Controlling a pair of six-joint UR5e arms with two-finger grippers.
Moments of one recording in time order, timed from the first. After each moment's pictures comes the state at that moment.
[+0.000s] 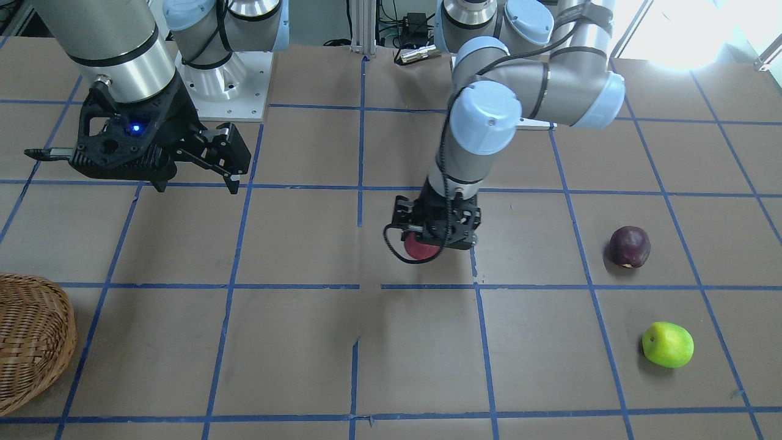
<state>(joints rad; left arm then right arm) -1.82 -1.85 -1.79 -1.01 1.45 -0.18 1.63 -1.44 1.40 -1.58 -1.55 0.10</state>
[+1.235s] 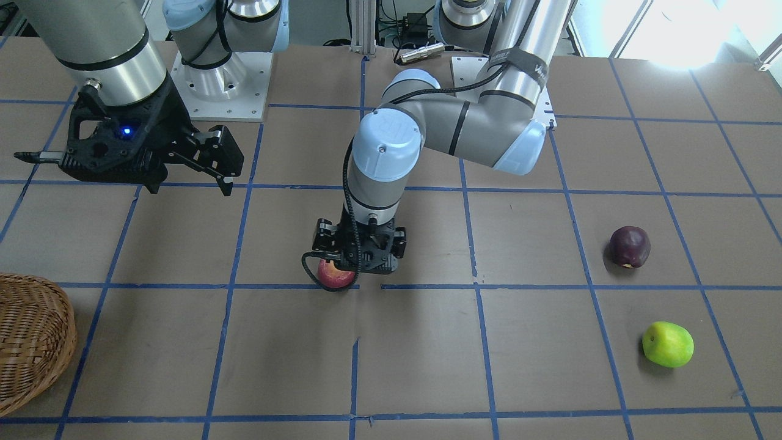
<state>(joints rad) -1.89 -1.98 -1.62 -1.03 1.48 -0.28 1.62 -1.44 1.38 -1.57 -1.55 0.09</state>
